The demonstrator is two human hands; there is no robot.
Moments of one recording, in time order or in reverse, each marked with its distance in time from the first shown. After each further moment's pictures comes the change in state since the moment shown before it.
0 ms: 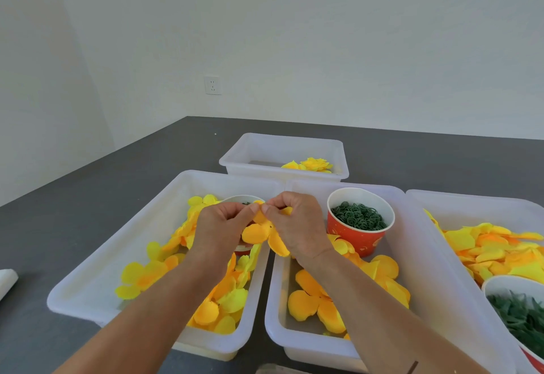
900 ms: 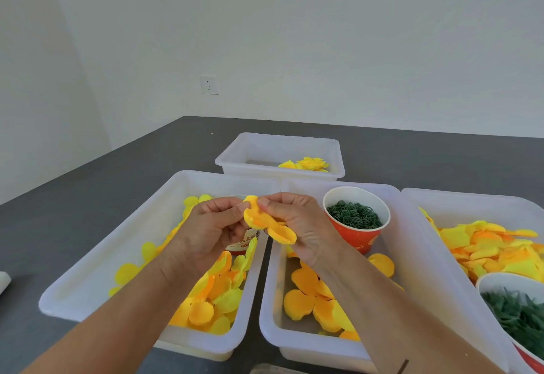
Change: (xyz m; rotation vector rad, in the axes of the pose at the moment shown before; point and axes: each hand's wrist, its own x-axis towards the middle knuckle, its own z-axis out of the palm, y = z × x) left_hand 0.003 0.013 -0.012 -0.298 -0.276 -0.031; right_hand 0.000 -0.008 -0.015 0.654 -0.252 0.336
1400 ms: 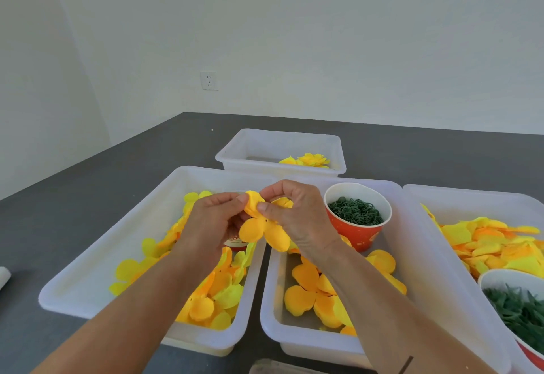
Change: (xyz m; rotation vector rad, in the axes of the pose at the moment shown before) left_hand -0.001 -0.003 0.006 0.136 0.177 0.011; right_hand 0.002 0.004 -0.004 -0.493 0.102 -0.306
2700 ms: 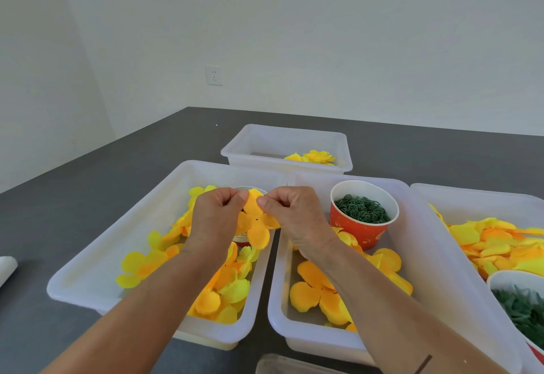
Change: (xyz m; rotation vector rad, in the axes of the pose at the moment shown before) left_hand 0.004 -0.006 0.002 0.284 0.234 0.088; right_hand 0.003 0.012 0.013 -0.076 -0.021 -0.024
